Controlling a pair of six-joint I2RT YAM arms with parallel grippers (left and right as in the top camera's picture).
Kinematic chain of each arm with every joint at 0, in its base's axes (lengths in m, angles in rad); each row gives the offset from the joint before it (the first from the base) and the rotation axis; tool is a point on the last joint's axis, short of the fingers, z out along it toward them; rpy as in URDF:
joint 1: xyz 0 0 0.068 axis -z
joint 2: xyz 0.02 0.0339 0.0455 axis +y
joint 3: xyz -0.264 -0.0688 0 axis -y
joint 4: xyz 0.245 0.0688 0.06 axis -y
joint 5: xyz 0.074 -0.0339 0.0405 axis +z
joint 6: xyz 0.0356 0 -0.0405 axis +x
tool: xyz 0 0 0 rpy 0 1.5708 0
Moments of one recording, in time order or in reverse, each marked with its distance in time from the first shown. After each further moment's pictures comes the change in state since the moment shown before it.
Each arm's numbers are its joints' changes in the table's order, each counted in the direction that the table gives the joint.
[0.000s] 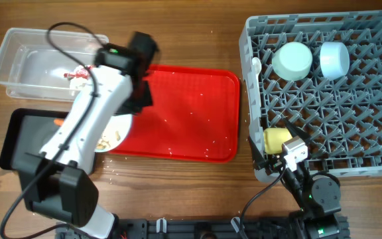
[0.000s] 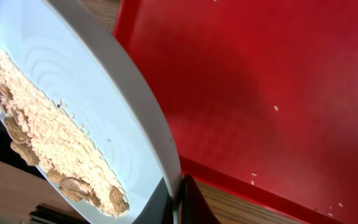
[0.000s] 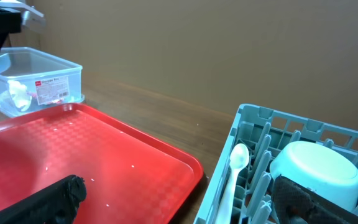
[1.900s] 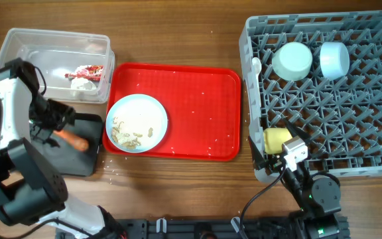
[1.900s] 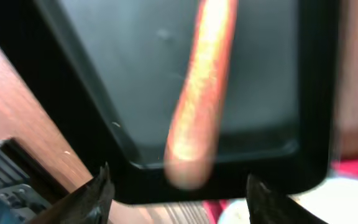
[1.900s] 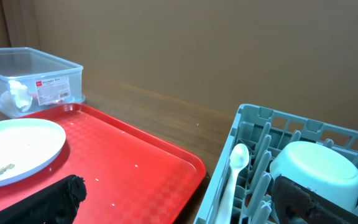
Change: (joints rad) left arm -0.705 0.056 -0.163 0.066 -0.145 -0.179; right arm 0.000 0.000 0.000 0.000 0.000 0.000
